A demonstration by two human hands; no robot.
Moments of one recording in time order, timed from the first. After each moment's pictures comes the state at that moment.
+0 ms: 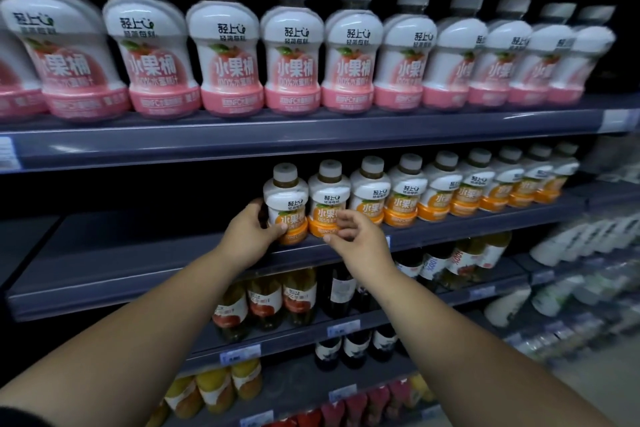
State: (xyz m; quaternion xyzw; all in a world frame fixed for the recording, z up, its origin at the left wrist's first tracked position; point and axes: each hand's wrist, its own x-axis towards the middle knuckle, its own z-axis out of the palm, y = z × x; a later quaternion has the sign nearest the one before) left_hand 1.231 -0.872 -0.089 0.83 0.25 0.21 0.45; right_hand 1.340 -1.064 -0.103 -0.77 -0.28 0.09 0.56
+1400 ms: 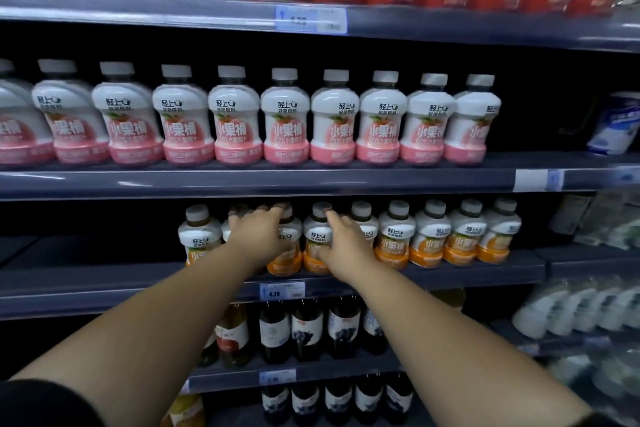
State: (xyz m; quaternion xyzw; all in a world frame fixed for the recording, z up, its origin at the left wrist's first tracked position) left_hand 1.359 -1.036 0.005 0.94 0.33 0.11 0.02; right_hand 1.482 -1.174 -0.028 -0.84 -0.45 0.00 0.30
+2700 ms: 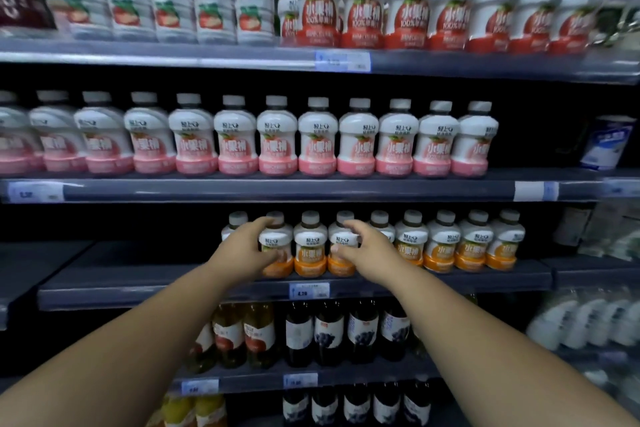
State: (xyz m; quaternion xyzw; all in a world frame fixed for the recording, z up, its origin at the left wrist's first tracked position) left_hand 1.242 -1.030 0.012 0.90 0.27 0.24 0.25; right_hand 1.434 -1.211 0.006 -0.79 -0.41 0.12 0.43
